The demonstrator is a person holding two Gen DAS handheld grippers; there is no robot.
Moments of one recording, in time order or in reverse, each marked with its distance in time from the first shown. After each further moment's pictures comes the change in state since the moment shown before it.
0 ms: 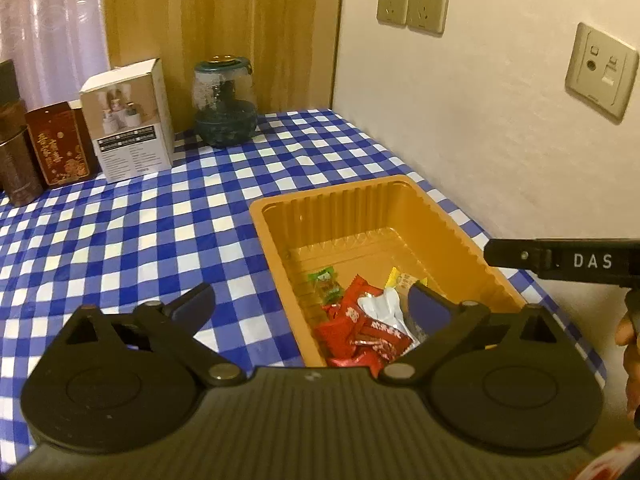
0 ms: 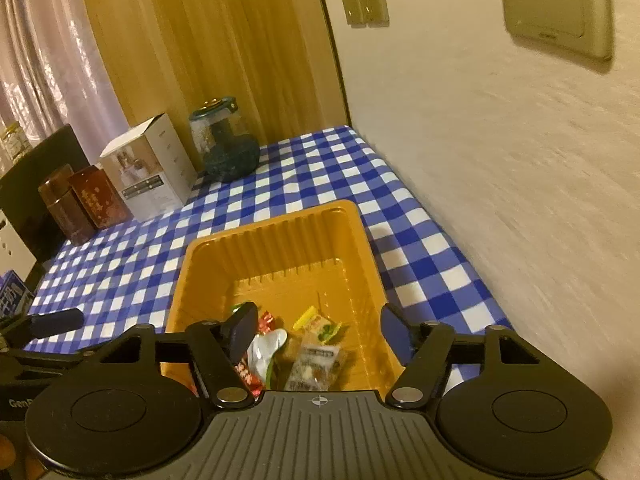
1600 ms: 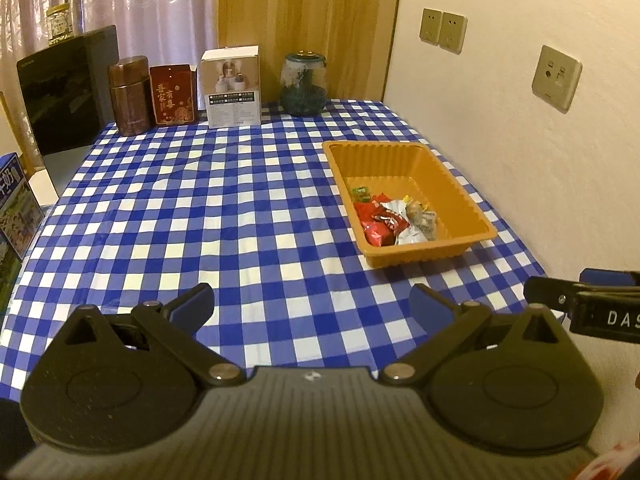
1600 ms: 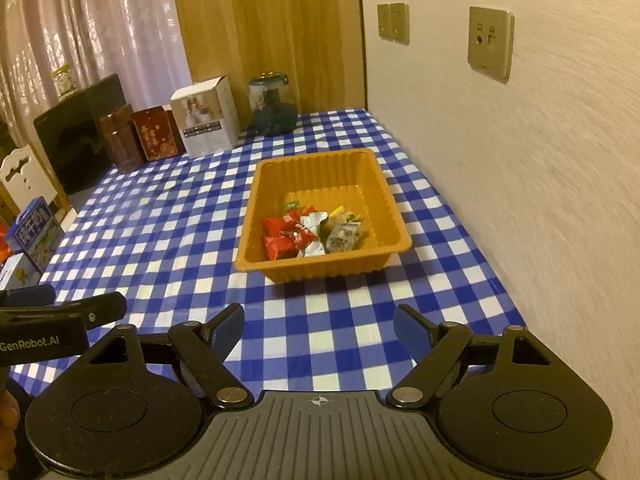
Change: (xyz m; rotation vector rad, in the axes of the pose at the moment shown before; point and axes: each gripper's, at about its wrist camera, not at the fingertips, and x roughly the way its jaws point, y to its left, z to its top) left arm -0.198 0.001 -0.105 -0.134 0.014 0.140; right arm -0.179 0.070 -0.115 -0.122 0.037 -0.039
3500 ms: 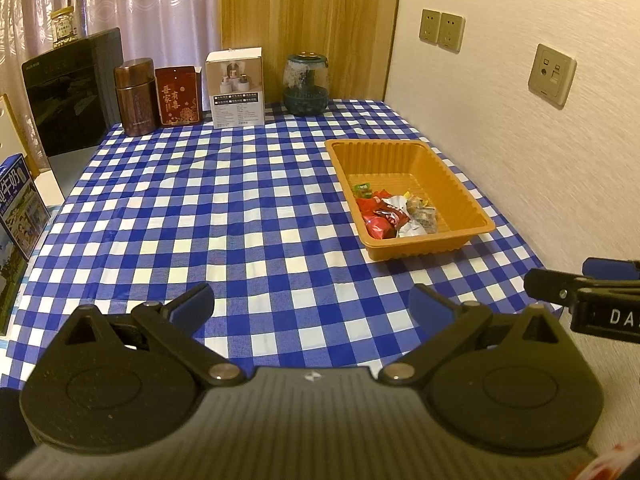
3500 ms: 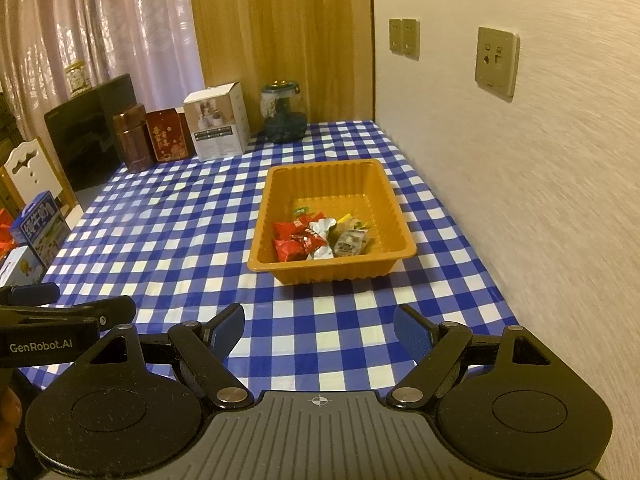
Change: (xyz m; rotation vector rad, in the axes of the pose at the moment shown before) left arm -0.014 0.002 -0.007 0.001 -0.004 0.011; right arm -0.014 0.008 -0.003 -0.041 -0.025 0.007
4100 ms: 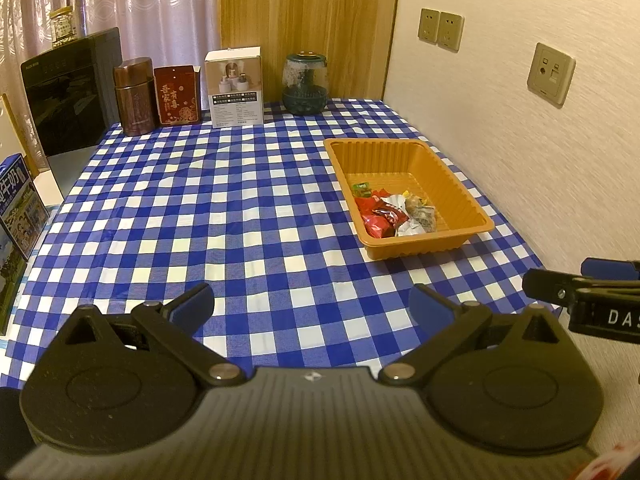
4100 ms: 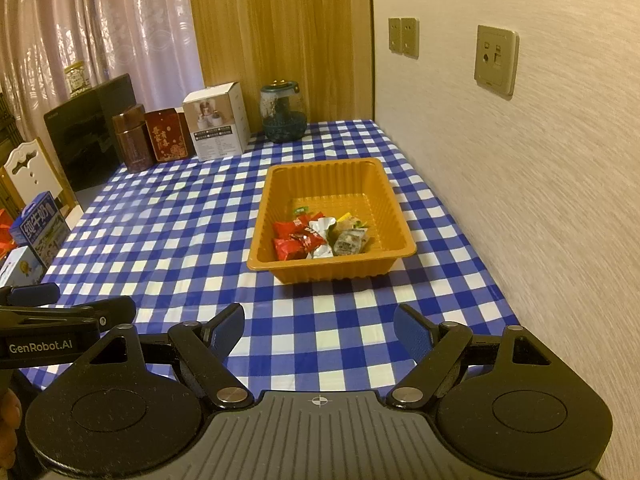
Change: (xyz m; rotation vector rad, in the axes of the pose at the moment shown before) left arm 0.000 -0.001 0.000 0.000 0.000 0.001; right arm 0.000 0.000 0.000 0.000 0.000 -0.001
